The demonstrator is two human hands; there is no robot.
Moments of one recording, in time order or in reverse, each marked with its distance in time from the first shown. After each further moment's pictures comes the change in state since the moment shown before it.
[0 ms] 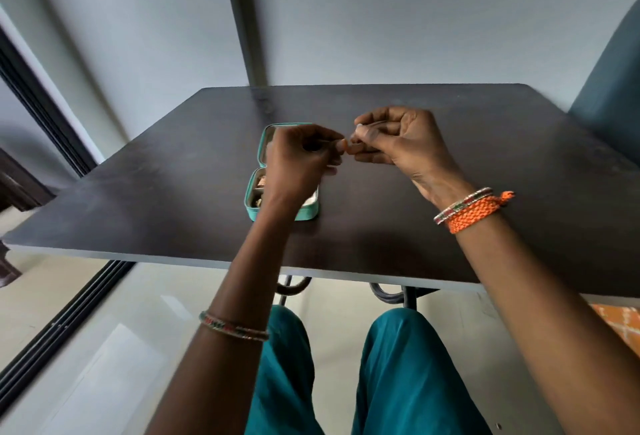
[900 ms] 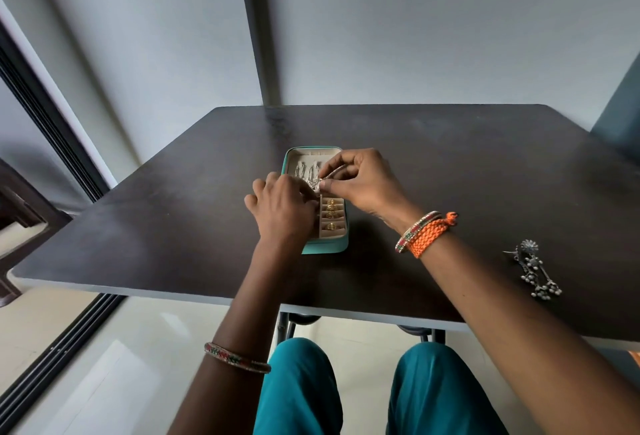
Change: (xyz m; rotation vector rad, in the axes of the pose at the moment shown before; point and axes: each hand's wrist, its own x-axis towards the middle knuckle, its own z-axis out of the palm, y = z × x) left_hand 0.007 -0.028 -0.039 0.937 0.067 -0.217; right_hand 0.034 0.032 0.072 -0.418 -0.062 -0.059
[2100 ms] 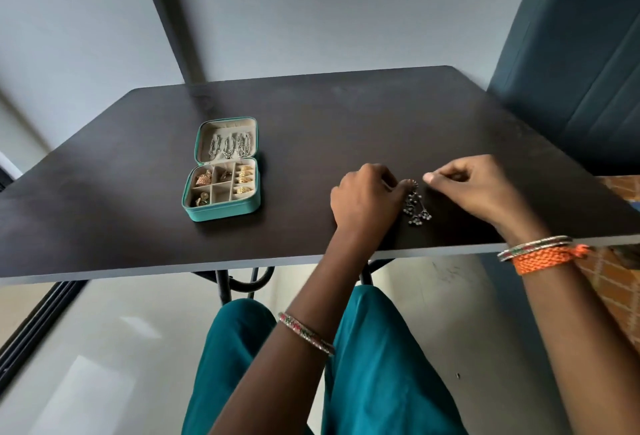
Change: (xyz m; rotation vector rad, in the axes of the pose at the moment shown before) left_hand -0.107 0.152 0.072 -0.325 -0.267 0.257; right_hand -0.143 0.081 -0.184 -0.300 0.315 0.414
